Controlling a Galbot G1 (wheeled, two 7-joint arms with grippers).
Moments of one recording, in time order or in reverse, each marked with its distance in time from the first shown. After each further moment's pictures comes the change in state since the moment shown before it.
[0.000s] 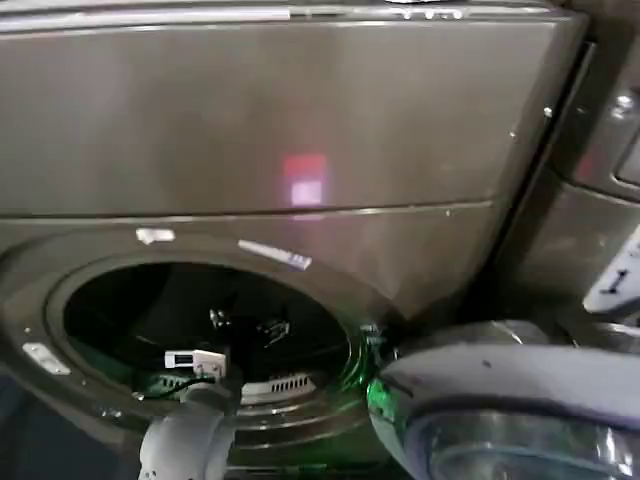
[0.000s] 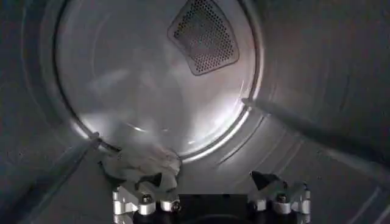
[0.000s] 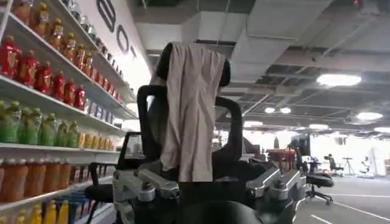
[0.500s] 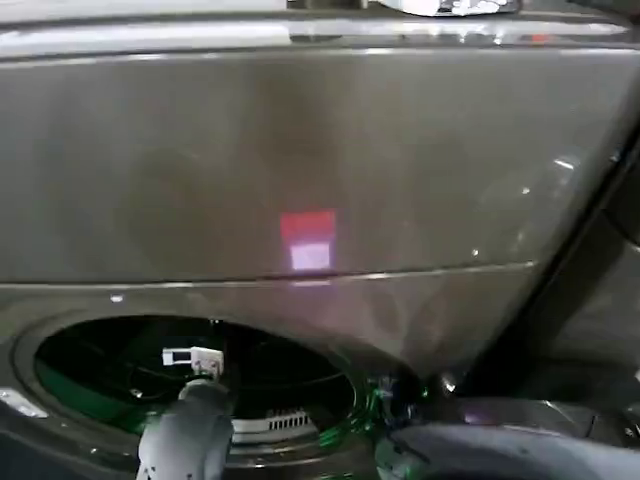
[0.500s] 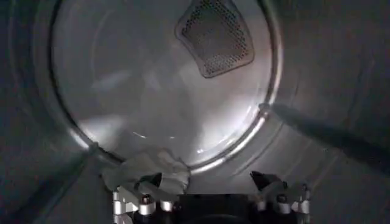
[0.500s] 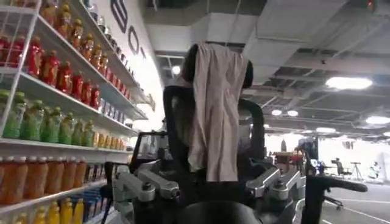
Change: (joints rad) left arm -0.323 0.019 -0.077 0.353 -0.004 0.000 -0.036; right arm 0.035 -0.007 -0.045 -0.018 -0.029 0.016 -0.007
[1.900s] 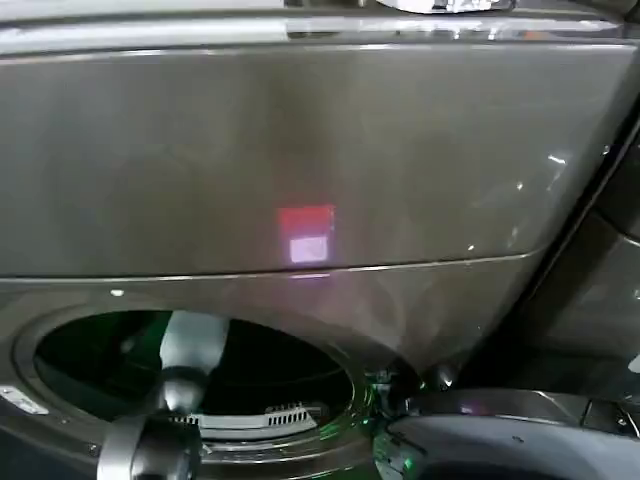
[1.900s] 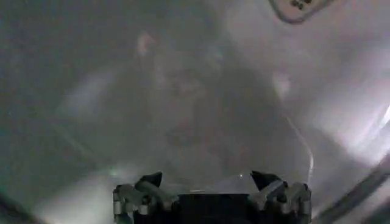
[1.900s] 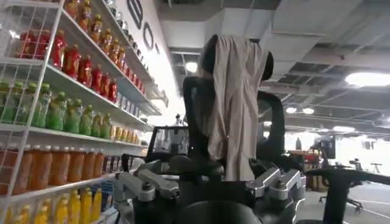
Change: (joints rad) left arm -0.716 0.055 -0.007 1.014 1.259 -0.819 0.952; right arm 0.024 0.019 -0.047 0.015 -0.027 0.013 -0.017
